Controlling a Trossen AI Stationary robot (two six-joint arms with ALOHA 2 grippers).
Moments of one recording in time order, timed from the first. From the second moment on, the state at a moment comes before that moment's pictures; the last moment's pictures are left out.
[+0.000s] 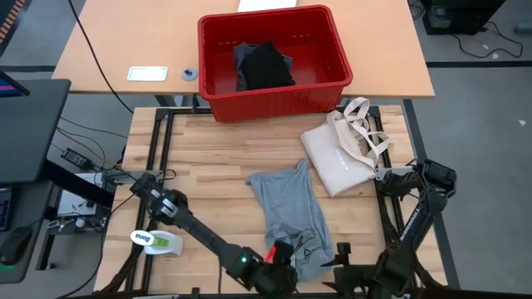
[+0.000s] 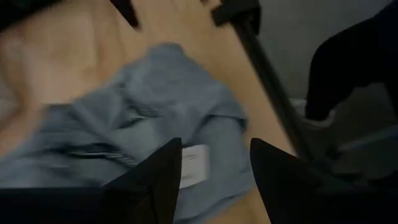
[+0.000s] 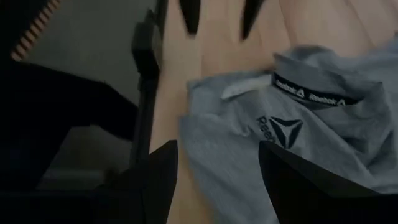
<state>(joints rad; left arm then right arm) -0.62 2.36 2.17 -0.72 -0.39 -0.12 1.07 1.78 1.25 -0.56 0.72 0.88</state>
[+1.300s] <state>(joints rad) -0.36 2.38 2.17 -1.09 -0.94 0.15 0.99 1.91 1.20 -0.59 0.68 0.95</state>
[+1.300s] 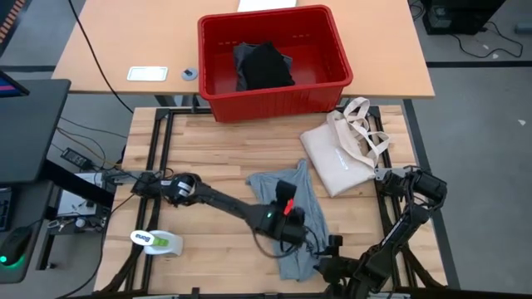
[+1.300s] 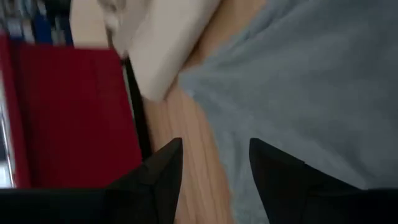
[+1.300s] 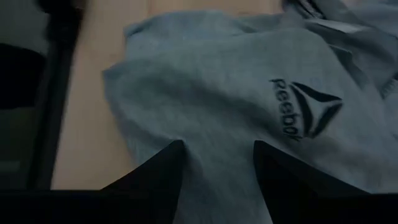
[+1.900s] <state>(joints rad) -0.48 2.36 2.17 -1.28 -0.45 -0.41 1.07 1.91 1.31 -0.69 0.82 1.03</state>
